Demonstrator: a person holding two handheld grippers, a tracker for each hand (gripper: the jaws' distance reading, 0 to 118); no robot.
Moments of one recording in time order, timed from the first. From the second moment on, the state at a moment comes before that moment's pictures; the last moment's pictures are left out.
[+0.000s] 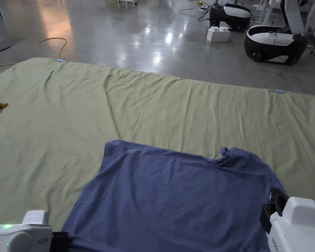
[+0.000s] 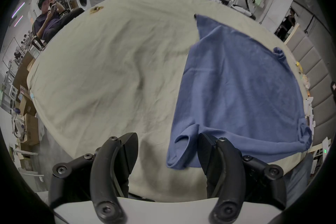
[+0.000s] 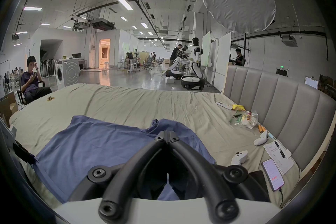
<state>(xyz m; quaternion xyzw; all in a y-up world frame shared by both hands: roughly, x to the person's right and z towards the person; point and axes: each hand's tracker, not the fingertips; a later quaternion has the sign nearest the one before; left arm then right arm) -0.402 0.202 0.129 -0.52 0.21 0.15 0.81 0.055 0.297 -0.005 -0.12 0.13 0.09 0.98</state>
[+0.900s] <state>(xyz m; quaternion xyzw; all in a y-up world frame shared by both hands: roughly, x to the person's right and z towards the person) -0.377 0.236 0.130 -0.50 0.14 0.09 0.85 0.165 0.207 -0.012 -0.57 0.03 0.10 0.82</state>
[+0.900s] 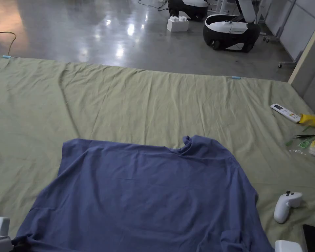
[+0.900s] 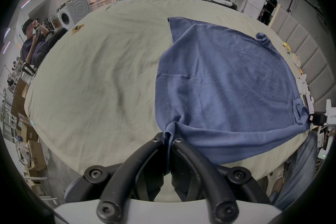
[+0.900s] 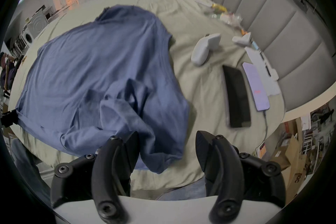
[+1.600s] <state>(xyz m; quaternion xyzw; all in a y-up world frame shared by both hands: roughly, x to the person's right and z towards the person) -0.383 0.236 0.143 -0.49 0.15 0.12 0.85 0.161 0.238 0.014 -0.52 0.08 0.10 0.85</state>
